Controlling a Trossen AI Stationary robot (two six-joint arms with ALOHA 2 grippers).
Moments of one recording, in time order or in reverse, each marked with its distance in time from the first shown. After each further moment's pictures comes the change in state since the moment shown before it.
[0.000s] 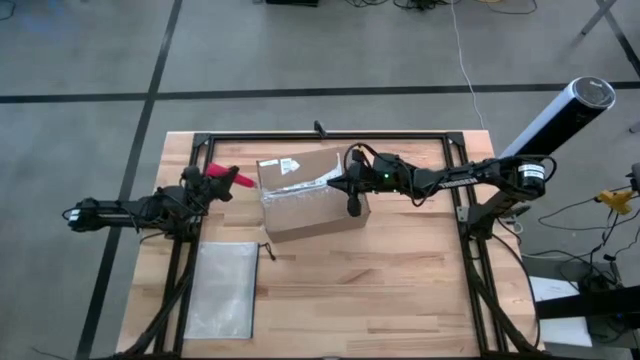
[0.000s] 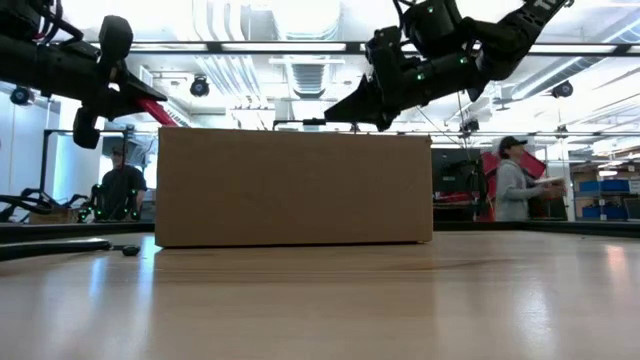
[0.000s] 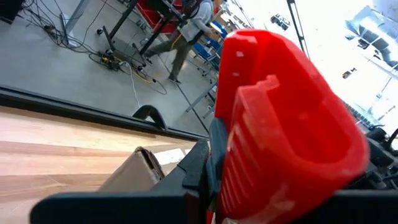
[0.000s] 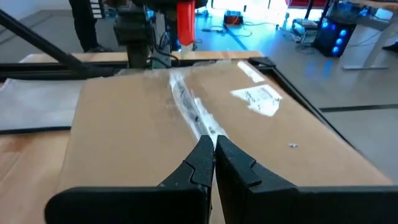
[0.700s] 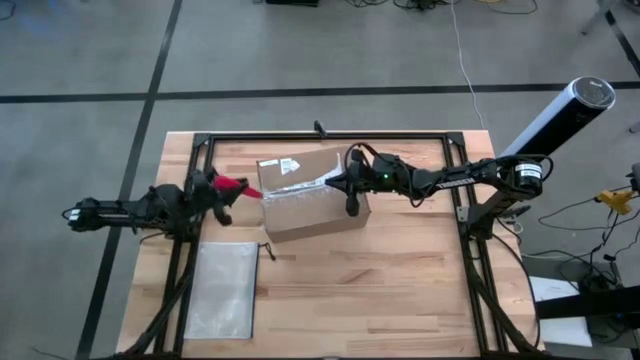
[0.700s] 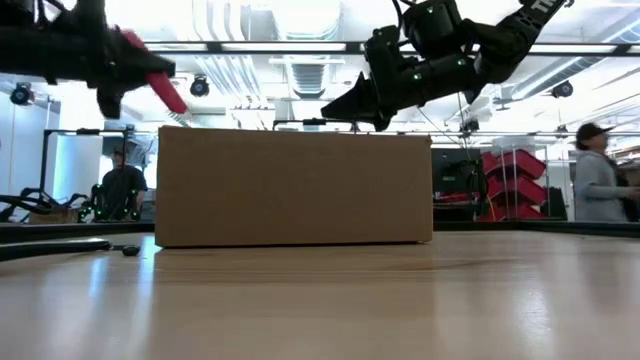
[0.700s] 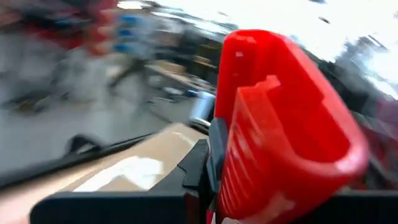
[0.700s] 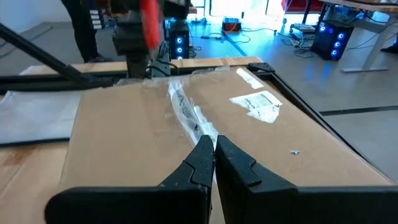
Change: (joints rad) left arm 0.000 0.000 -0.009 0.145 0.292 0.331; right arm 0.000 0.017 0.000 0.058 0.003 0.040
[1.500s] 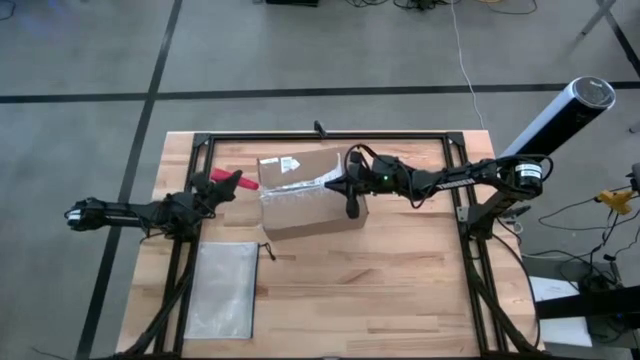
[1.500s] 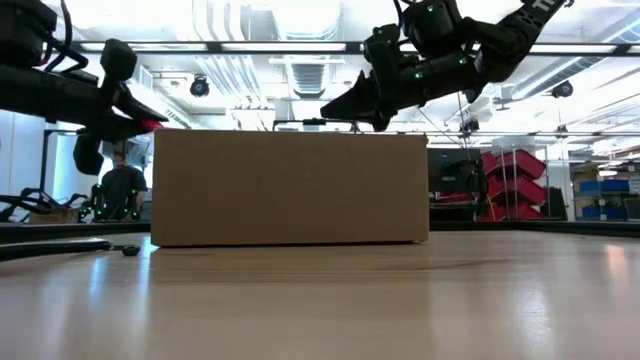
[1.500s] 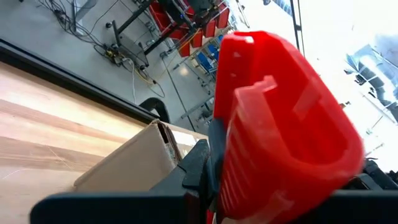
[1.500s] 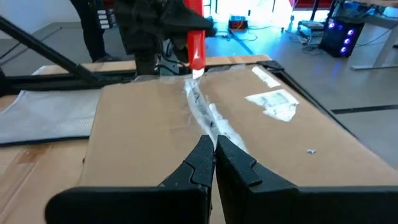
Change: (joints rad) left arm -0.002 0.016 -0.142 0.038 -0.383 -0.591; right arm 0.020 0.000 0.000 -0.028 -0.036 0.004
